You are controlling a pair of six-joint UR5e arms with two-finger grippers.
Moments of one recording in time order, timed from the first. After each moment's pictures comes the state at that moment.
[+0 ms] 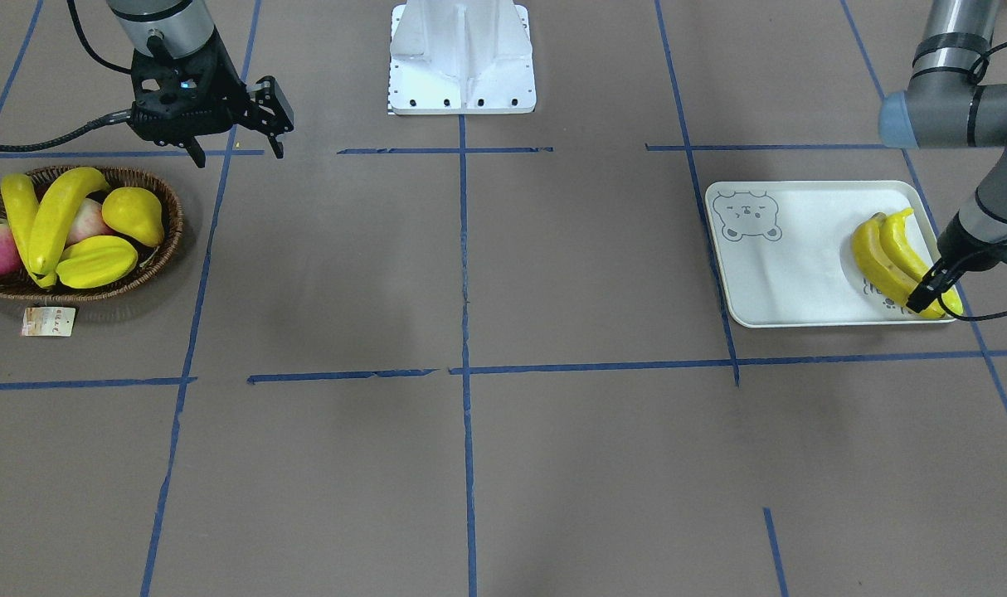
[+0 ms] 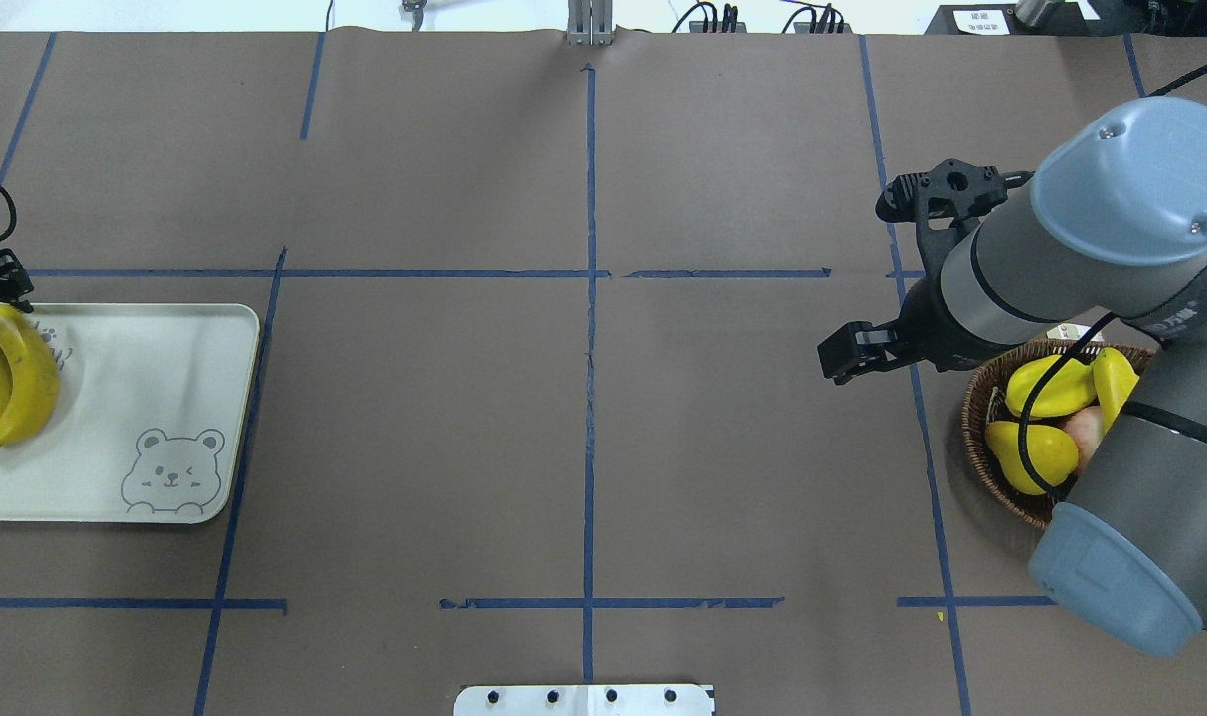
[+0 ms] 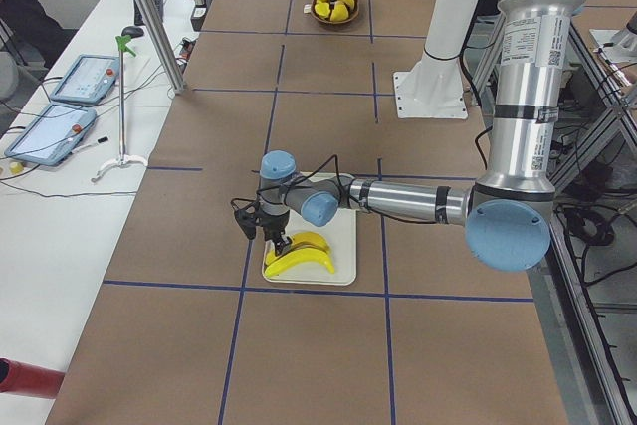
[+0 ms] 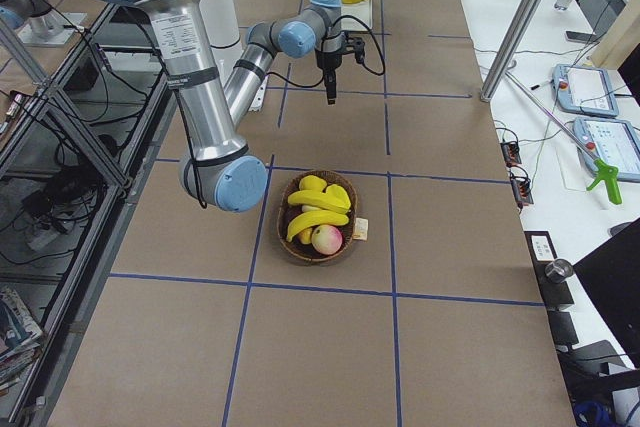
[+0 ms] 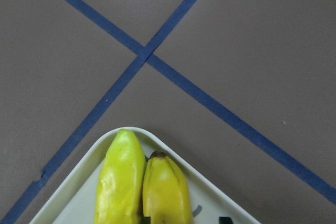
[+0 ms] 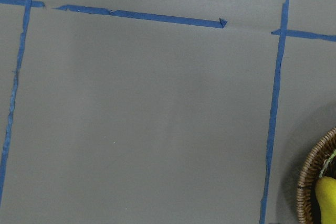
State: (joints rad) left arm -1.08 -1.60 -1.53 -2.03 -2.03 -1.28; right arm 0.70 -1.23 2.23 -1.88 1.98 0.92
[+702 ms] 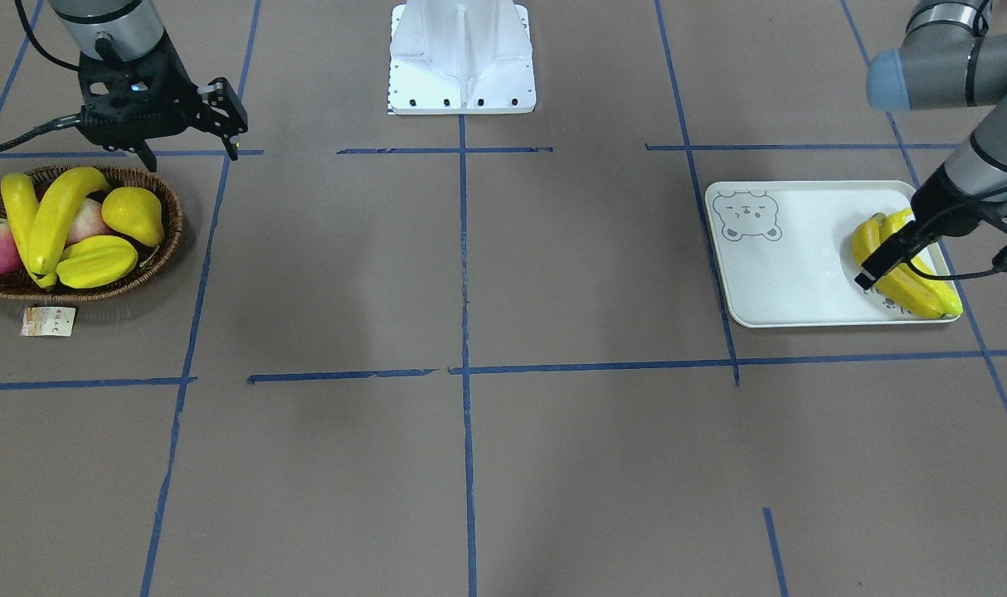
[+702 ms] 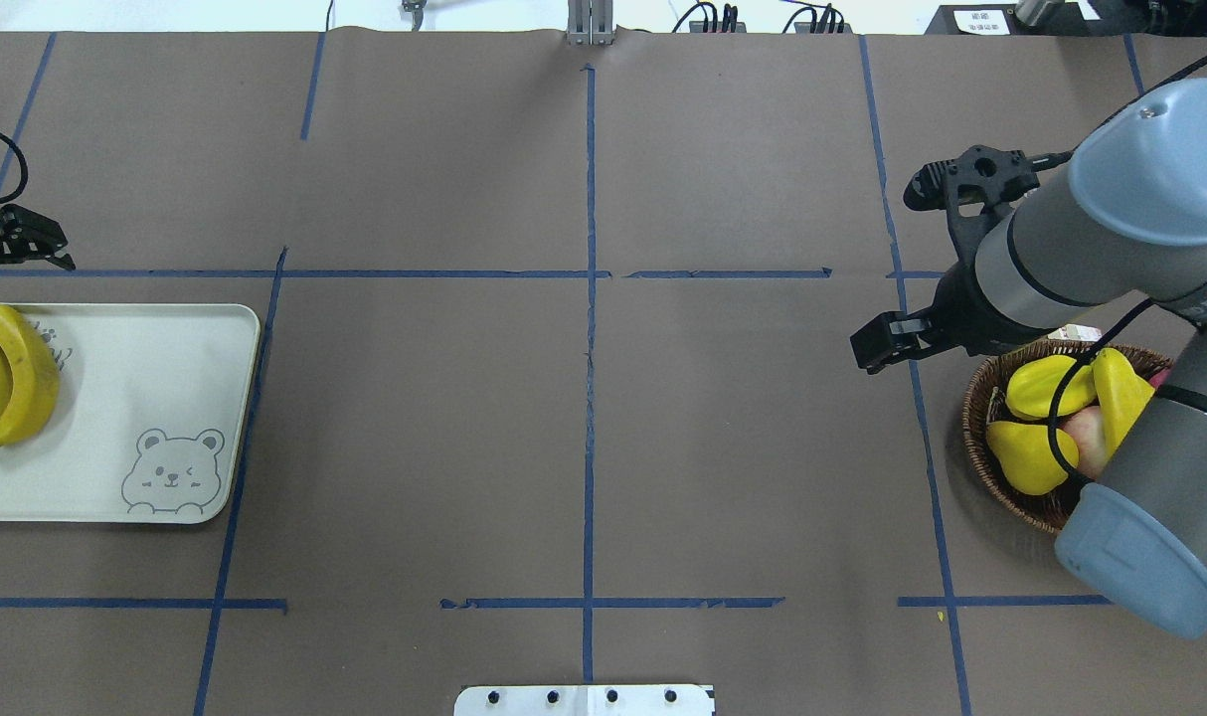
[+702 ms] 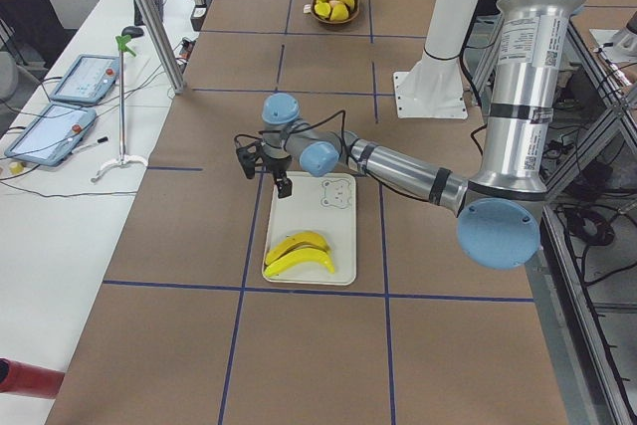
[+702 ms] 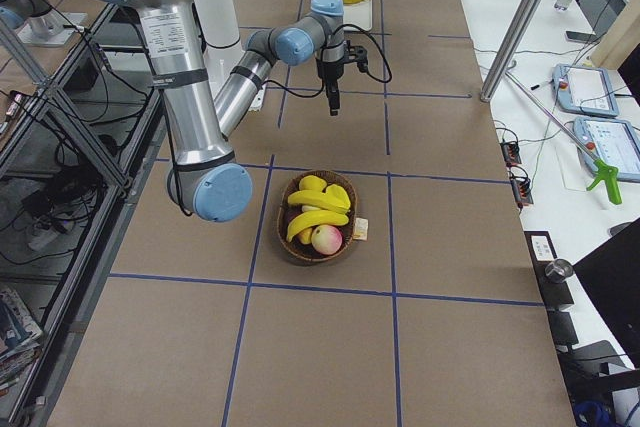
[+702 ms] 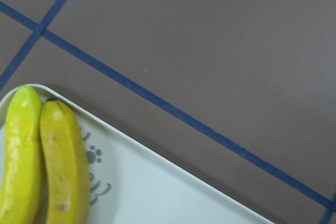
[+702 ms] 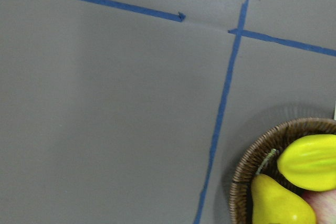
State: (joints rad) left arm -1.06 -1.65 -1.81 -1.91 -2.17 -1.27; right arm 0.78 -1.39 2.30 -1.88 2.01 0.73
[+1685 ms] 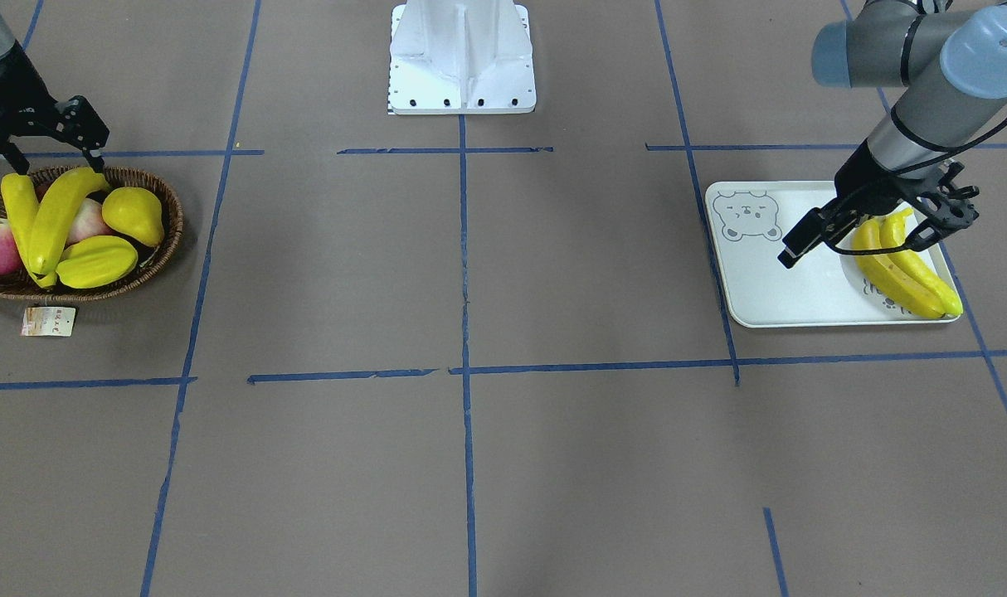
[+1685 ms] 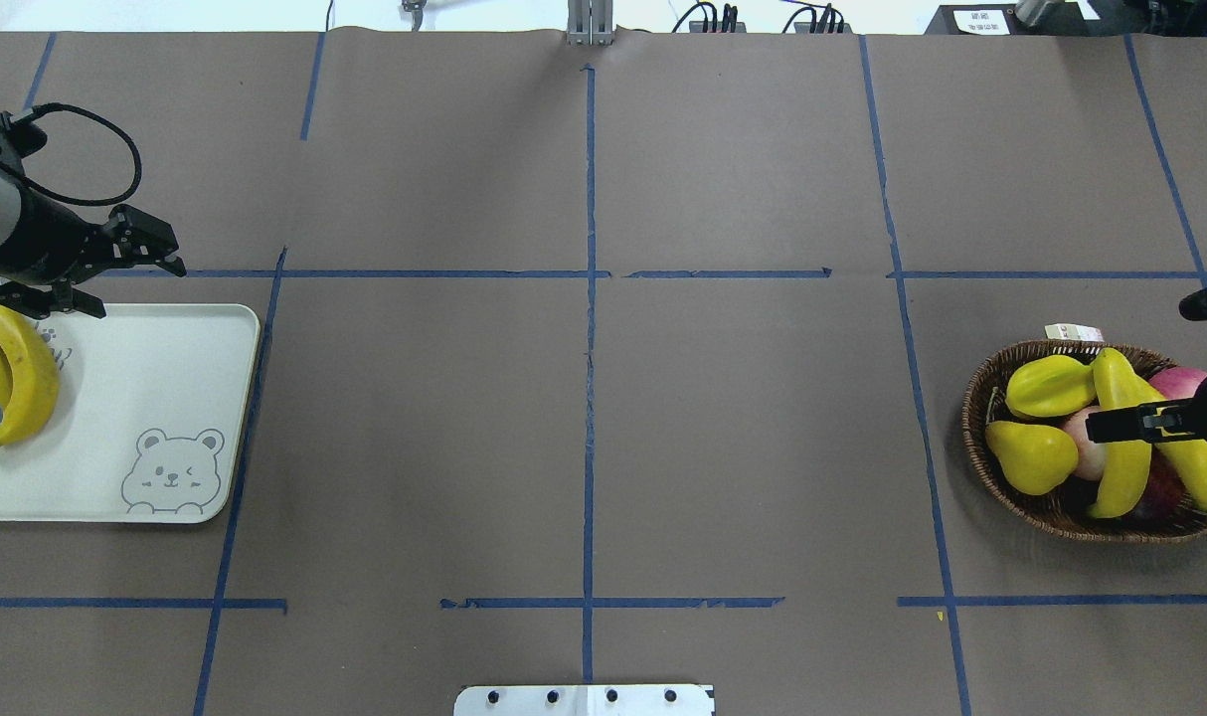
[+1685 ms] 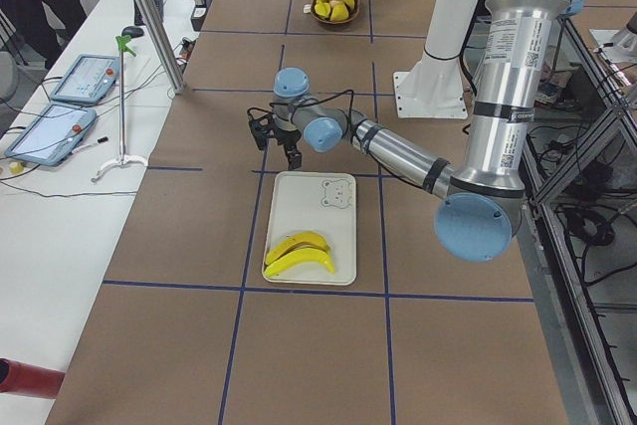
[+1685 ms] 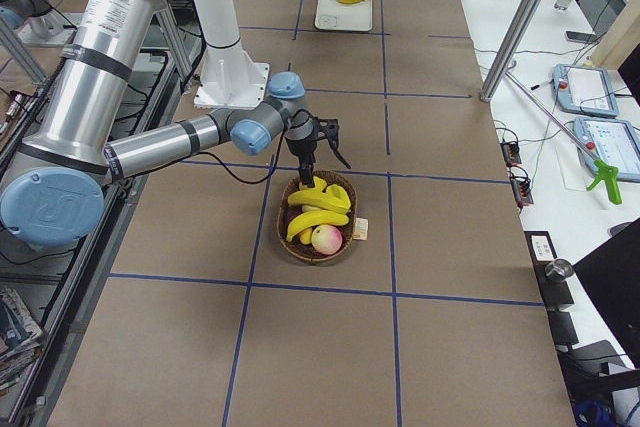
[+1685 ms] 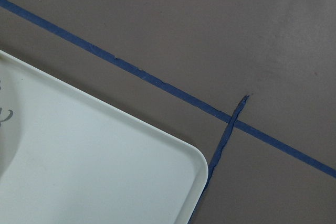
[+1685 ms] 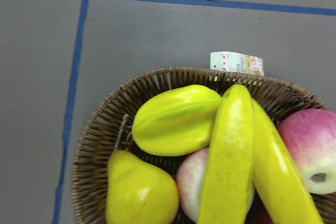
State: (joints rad) left arm -0.98 -1.69 -1.88 -1.89 -2.17 -1.36; right arm 0.78 -1.97 2.20 -1.13 1.87 0.94
